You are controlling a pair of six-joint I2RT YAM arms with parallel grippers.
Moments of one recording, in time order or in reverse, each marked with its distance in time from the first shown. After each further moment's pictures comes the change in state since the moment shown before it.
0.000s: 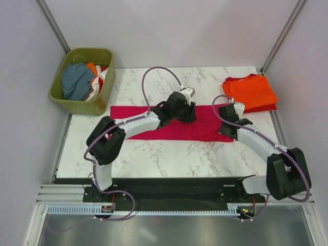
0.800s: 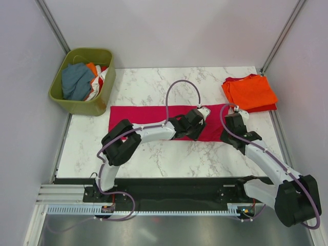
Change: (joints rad) left arm -0.197 0.132 0.072 -0.175 -0.200 0.149; right arm 0.000 -0.301 -0.184 -0.013 -0.152 0.035
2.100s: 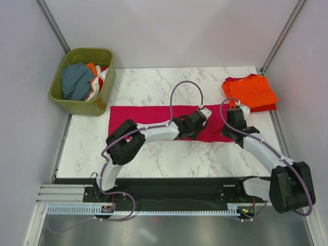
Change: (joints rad) left arm -0.020 0.059 0.067 -0.068 -0.085 0.021; right arm -0.071 0.142 0.035 0.141 -0.007 -0.031
